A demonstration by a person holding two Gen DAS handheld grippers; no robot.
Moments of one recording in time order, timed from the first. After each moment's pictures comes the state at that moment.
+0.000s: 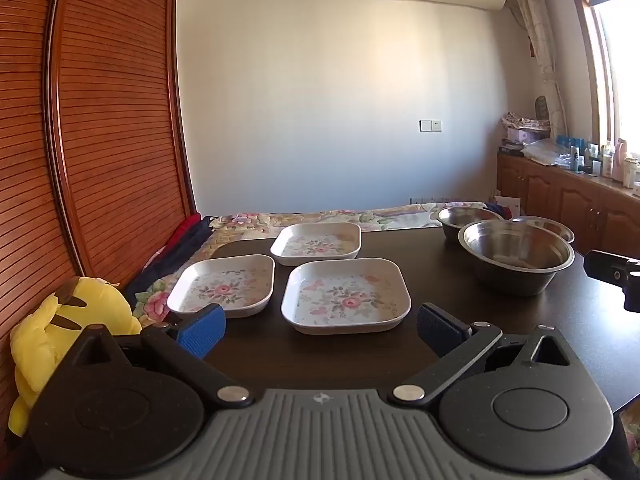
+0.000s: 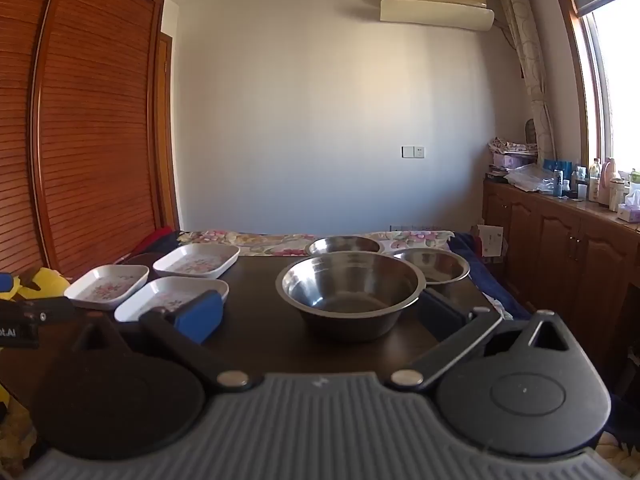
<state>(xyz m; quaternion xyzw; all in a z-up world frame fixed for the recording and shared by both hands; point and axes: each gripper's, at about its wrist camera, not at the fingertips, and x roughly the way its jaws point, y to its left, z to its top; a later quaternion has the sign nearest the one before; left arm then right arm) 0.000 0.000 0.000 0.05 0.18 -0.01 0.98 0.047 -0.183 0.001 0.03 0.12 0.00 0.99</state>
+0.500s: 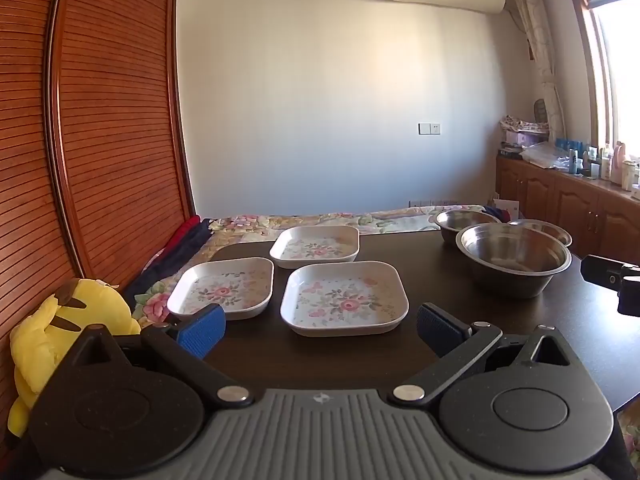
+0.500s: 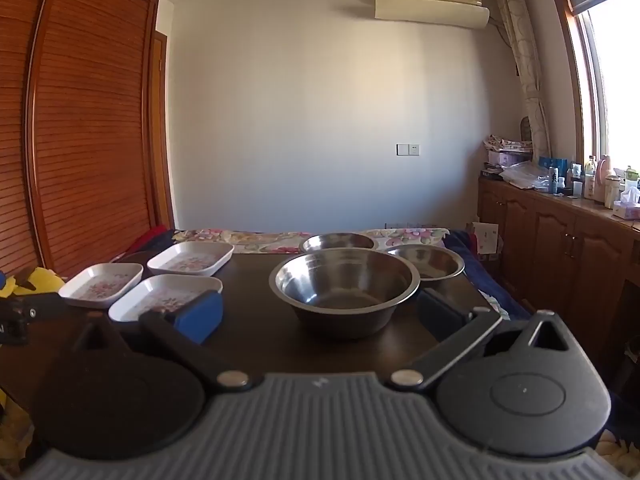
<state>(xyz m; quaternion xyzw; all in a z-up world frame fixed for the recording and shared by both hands) -0.005 0.000 0.005 0.05 0.18 -0.01 0.98 0.046 -0.188 -0.001 0.03 0.12 -0.01 0.99</state>
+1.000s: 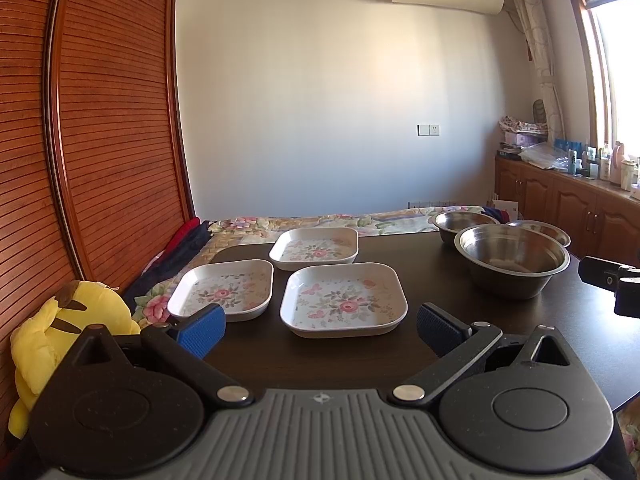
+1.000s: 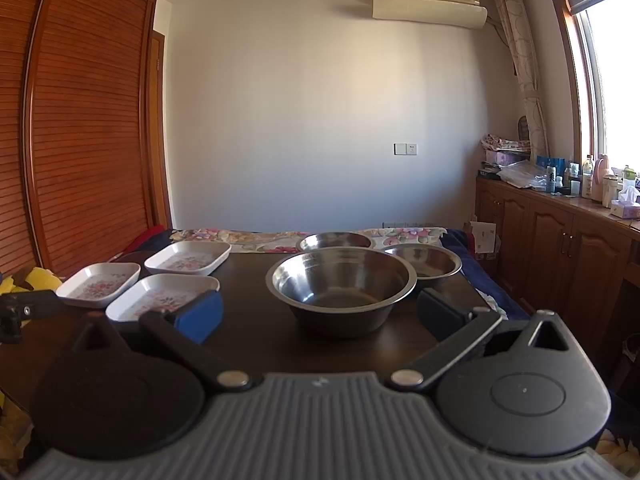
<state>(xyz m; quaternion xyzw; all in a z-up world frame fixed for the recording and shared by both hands) -0.003 0.000 0.004 0.05 0.17 -0.01 0.98 0.044 -0.191 -0.001 0.03 0.12 -0.01 0.99</state>
